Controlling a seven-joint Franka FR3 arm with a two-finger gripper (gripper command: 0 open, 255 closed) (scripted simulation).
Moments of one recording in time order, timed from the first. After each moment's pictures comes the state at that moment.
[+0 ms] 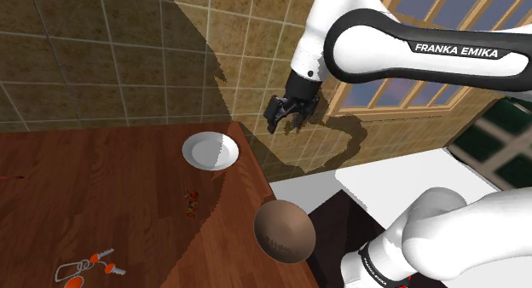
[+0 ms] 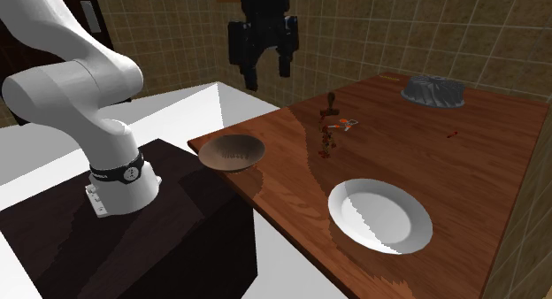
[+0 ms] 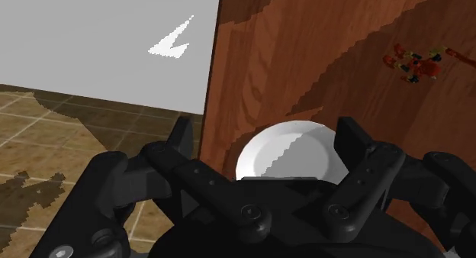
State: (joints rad) arm 0.10 -0.47 0.22 -2.29 0.11 1.87 0.36
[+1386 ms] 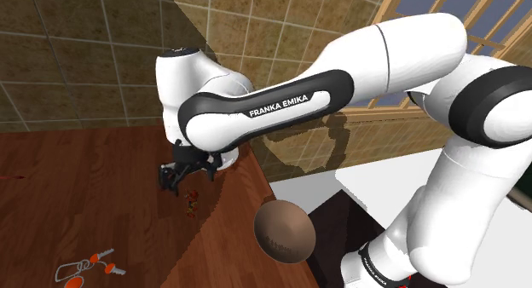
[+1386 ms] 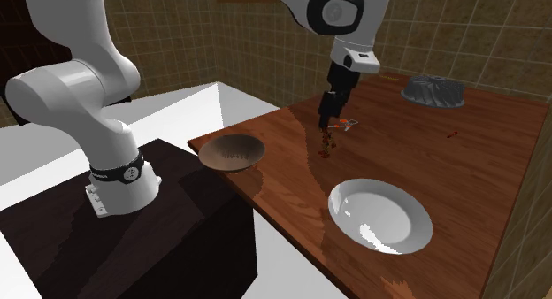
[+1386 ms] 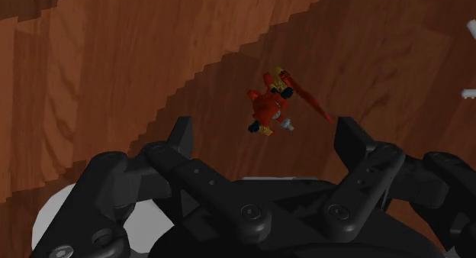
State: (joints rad) arm 0.27 0.30 0.46 -1.87 -0.07 1.99 0.77
